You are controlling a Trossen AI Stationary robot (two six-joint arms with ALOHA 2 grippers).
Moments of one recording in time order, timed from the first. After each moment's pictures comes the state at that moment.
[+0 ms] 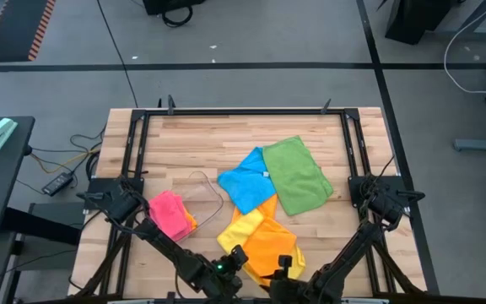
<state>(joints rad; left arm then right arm) -0.73 2.21 1.48 -0.25 -0.81 0.47 0.90 2.19 1.57 -0.42 0.81 0.74</state>
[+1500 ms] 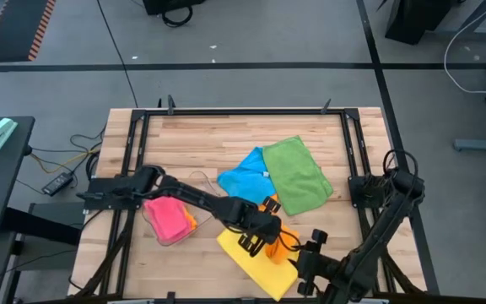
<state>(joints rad) -0.30 2.22 1.86 -0.64 -0.20 0.43 0.96 1.90 1.50 -1.06 0.82 1.19</state>
